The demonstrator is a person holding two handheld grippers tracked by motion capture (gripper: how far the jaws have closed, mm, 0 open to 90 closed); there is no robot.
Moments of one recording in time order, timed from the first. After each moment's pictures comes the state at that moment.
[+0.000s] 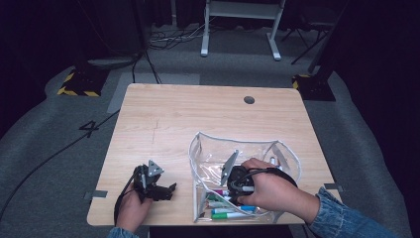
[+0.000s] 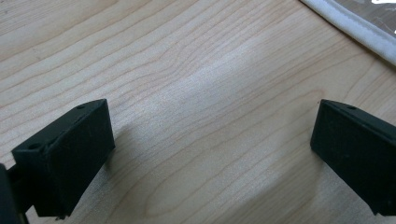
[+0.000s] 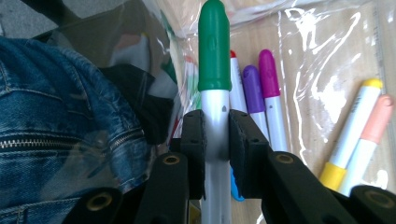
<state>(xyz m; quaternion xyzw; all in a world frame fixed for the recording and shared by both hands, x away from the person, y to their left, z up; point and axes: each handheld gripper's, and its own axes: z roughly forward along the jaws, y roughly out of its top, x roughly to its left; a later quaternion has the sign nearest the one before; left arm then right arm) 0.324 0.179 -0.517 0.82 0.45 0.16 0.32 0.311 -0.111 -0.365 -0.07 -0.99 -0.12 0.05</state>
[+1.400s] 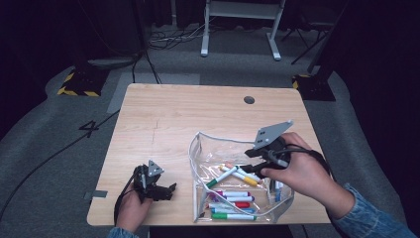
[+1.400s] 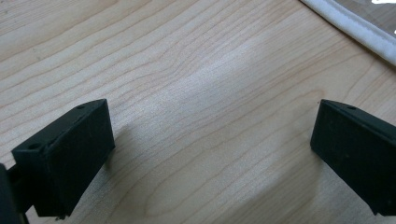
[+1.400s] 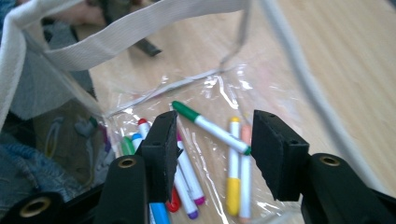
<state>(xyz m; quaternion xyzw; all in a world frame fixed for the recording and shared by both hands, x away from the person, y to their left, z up) 0.324 0.179 -0.517 0.82 0.45 0.16 0.32 0.335 -0.176 -0.295 -0.17 -0.93 -0.30 -0.09</state>
